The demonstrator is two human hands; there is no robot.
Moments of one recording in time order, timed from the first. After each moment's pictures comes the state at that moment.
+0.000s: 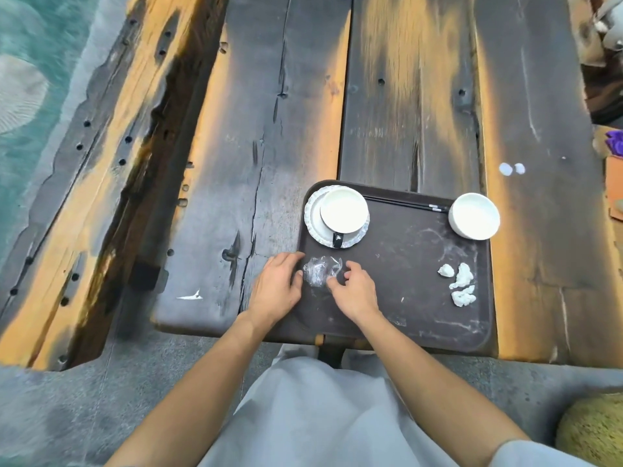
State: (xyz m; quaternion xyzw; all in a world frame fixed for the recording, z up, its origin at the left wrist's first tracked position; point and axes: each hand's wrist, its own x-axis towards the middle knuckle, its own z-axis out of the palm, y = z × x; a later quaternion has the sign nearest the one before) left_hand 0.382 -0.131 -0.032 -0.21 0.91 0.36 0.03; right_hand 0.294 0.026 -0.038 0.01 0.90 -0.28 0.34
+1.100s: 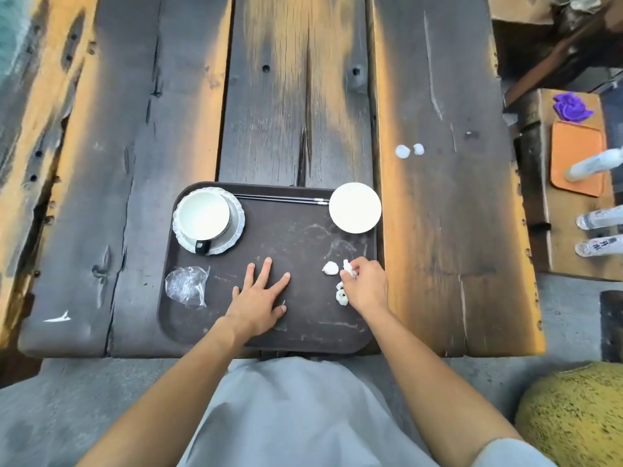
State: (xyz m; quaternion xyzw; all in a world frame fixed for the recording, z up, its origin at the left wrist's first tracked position) left_hand 0.266 0.070 -0.047 -0.13 0.89 0.18 0.39; right_hand 0.139 0.270 -0.055 0.01 0.94 -0.22 0.28
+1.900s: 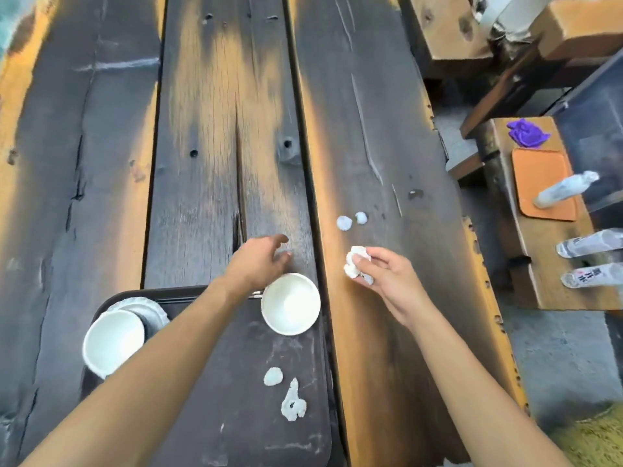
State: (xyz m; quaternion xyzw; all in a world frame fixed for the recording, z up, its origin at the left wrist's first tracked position) left_hand -0.040 0.086 -0.009 -0.11 0.95 0.23 0.19; right_hand -0.079 0.343 0.018 0.12 0.68 -0.65 0.32
